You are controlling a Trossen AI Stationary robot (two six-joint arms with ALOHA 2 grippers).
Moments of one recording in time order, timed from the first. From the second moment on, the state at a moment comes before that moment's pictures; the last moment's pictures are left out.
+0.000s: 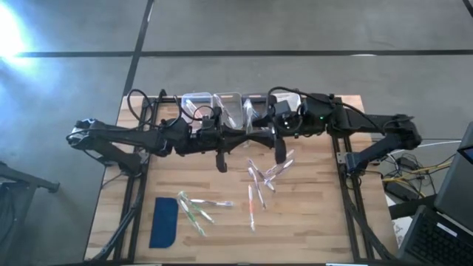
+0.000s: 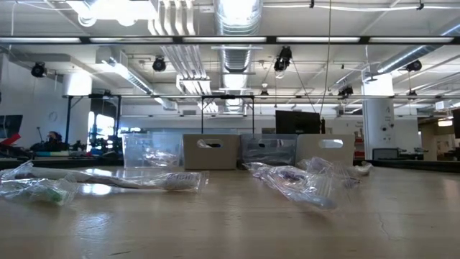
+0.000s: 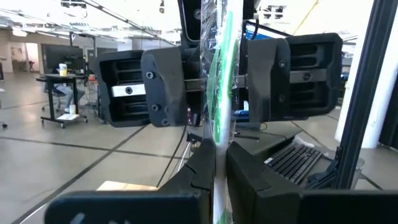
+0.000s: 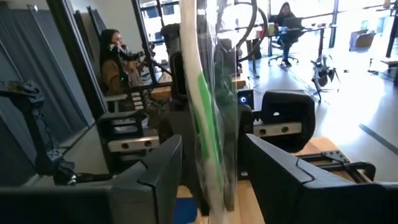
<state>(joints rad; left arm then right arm) -0.11 1.35 1.22 0.35 -0.22 -0.04 0.03 1.38 1.51 -0.18 -0.06 0.19</state>
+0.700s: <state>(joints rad) -0.11 1.34 1.22 0.36 -0.22 -0.03 0.03 1.36 1.53 -0.23 -0.07 0.17</state>
